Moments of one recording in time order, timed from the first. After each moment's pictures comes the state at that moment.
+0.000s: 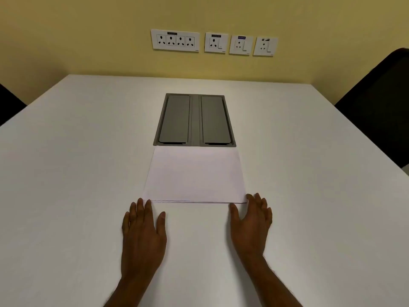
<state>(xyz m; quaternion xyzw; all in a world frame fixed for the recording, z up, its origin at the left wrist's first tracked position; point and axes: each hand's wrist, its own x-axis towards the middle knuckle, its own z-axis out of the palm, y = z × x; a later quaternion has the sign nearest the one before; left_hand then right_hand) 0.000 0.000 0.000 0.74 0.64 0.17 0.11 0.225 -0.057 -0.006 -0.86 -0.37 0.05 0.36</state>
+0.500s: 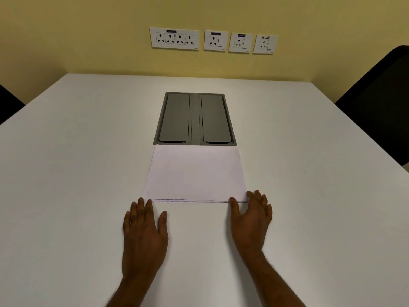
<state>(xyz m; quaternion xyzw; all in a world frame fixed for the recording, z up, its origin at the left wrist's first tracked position) 0.001 0.002 -0.006 0.74 0.65 0.18 0.09 0.225 -0.045 -0.005 -0.86 -0.34 0.04 0.37</state>
